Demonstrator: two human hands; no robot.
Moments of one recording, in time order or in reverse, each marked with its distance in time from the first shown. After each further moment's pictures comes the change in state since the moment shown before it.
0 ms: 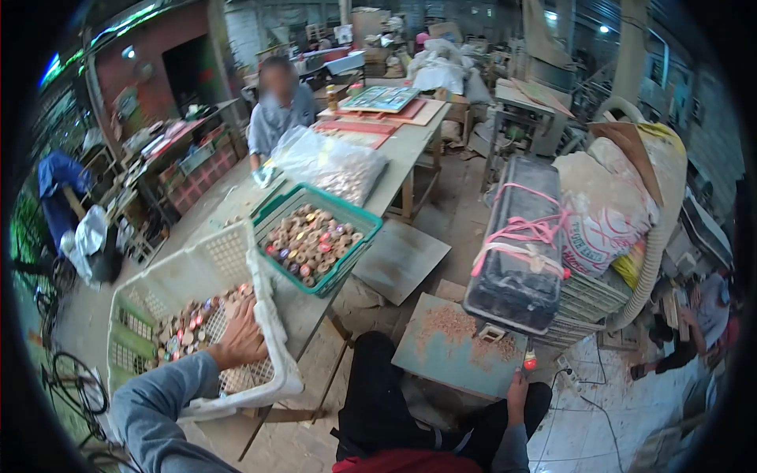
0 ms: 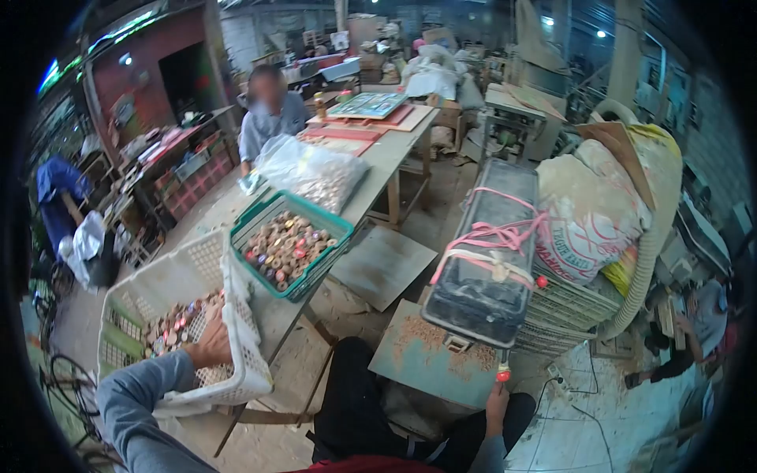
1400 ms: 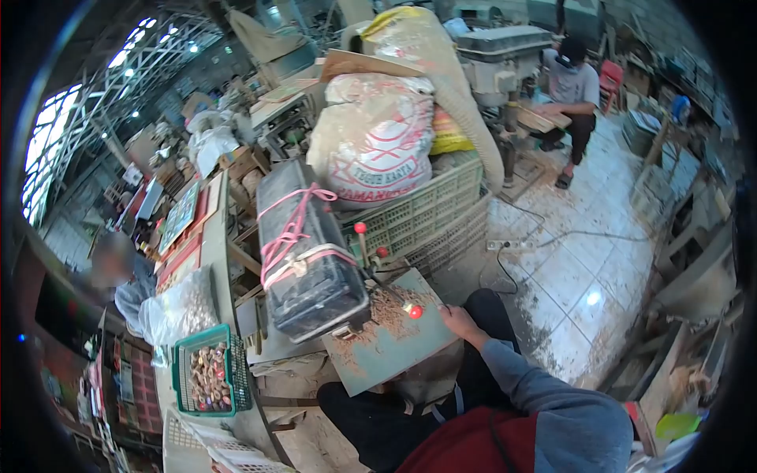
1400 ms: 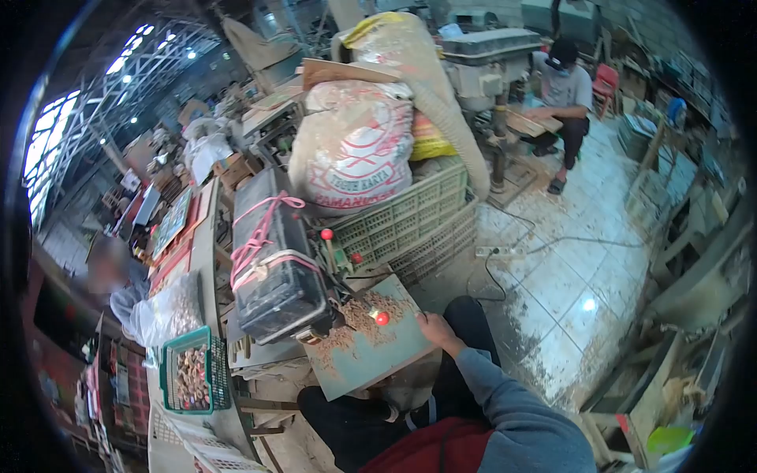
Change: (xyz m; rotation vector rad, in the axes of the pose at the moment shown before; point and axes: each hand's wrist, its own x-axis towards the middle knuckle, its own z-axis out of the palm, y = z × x) left_hand 0.067 -0.016 -0.043 -0.038 0.123 0.211; right_hand -0.013 -0.033 -0.002 0.029 0.040 0.021
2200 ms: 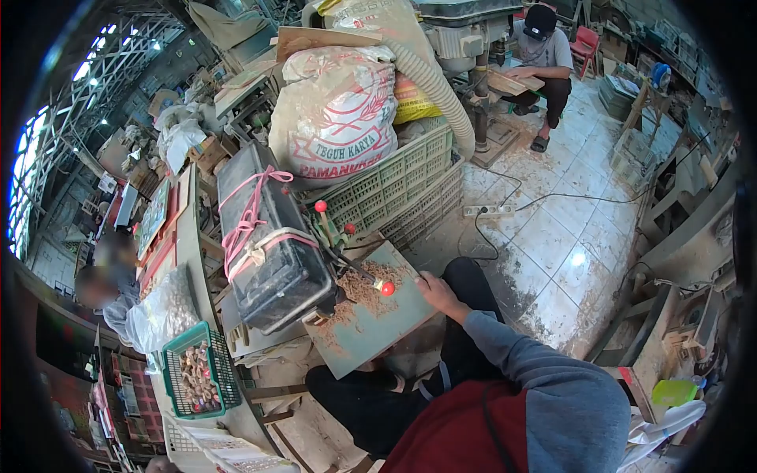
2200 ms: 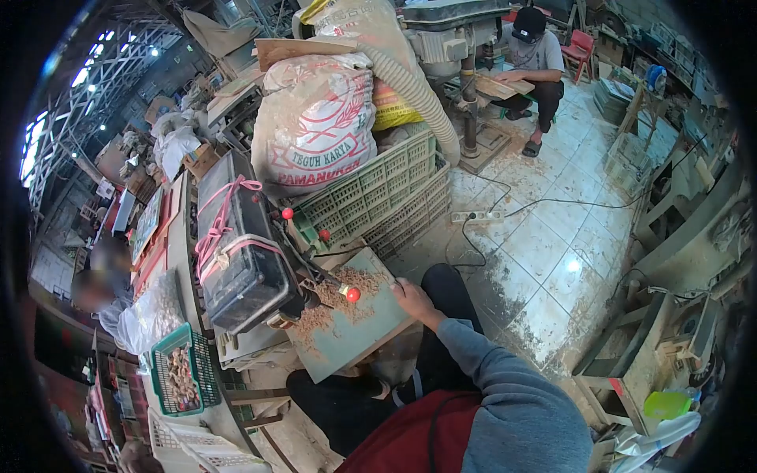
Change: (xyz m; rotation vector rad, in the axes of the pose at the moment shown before) left_hand 0.029 0.202 -0.182 -0.327 0.857 -0.191; right_hand -0.015 -0.021 -0.008 0.081 0.011 0.006
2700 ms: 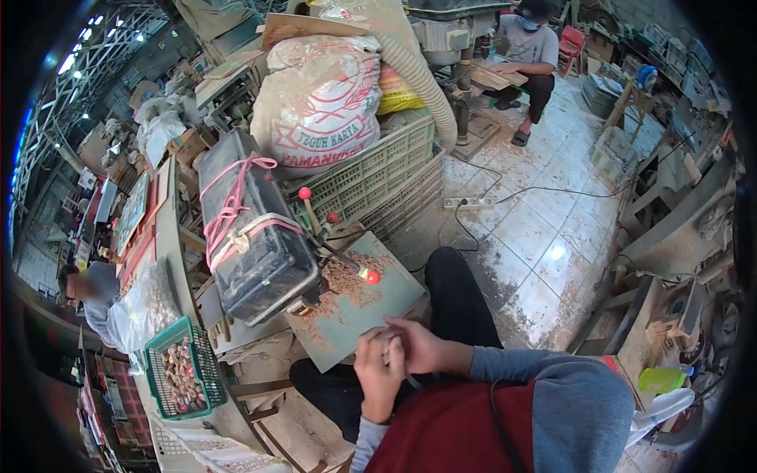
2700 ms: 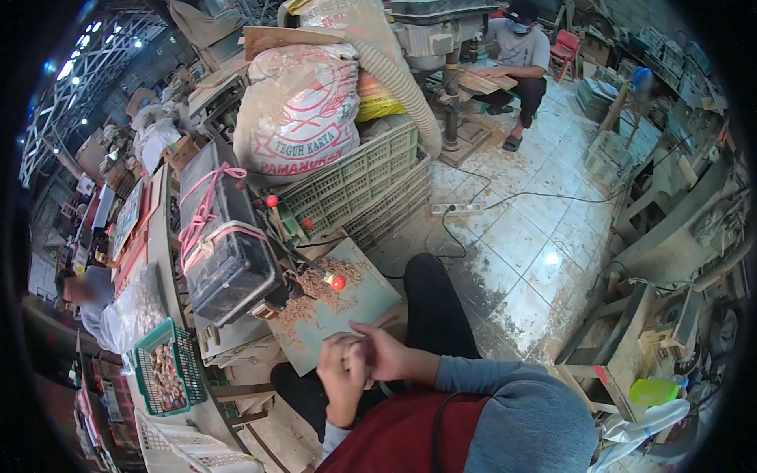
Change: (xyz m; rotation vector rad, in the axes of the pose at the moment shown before) left_hand -0.181 0.111 0.284 -0.711 -0.582 -0.016; right_hand -0.143 -0.125 -0.018 1.906 -1.076 0.694
